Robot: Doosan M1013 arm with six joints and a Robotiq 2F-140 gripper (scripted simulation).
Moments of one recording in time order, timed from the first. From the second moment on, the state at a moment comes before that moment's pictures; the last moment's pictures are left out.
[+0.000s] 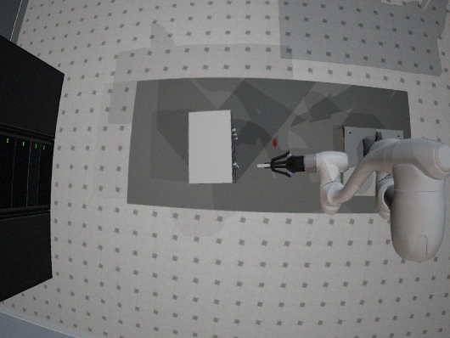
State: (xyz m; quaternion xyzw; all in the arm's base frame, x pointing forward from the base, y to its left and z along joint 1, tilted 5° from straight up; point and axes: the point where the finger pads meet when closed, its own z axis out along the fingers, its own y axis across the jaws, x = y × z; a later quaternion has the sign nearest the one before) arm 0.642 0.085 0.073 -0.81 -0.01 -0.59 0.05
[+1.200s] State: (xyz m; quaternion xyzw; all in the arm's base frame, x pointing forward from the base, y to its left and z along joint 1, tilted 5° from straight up) arm 0.598 0.078 0.115 -0.92 -0.02 -0.40 0.03
